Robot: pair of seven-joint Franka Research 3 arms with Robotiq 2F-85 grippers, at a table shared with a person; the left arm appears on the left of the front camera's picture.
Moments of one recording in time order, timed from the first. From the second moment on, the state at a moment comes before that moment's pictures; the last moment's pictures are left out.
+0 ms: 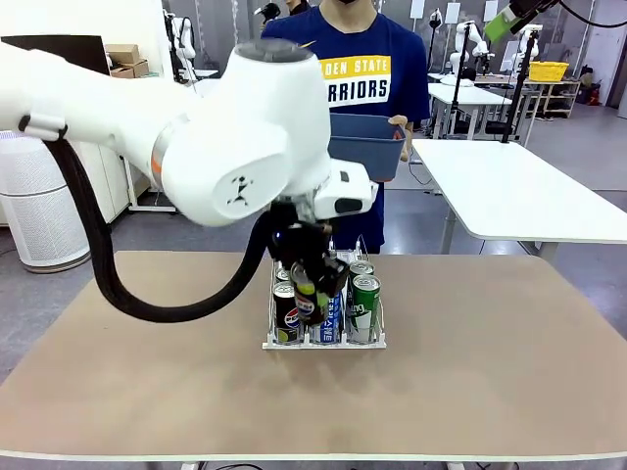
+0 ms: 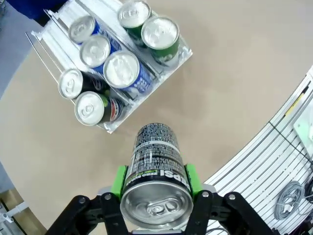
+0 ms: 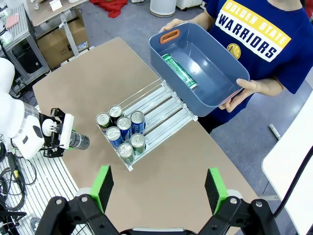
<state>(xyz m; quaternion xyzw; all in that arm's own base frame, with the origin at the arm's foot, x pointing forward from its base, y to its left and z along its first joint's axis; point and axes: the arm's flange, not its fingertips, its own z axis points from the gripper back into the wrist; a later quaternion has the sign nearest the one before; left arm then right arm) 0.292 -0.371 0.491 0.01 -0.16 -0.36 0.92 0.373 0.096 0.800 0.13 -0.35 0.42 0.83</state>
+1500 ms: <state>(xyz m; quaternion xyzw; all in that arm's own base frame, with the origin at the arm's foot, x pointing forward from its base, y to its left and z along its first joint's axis) 0.332 -0.334 0.442 0.03 -0.16 -0.33 0.93 0.373 0.096 0.800 0.13 -0.35 0.42 0.83</state>
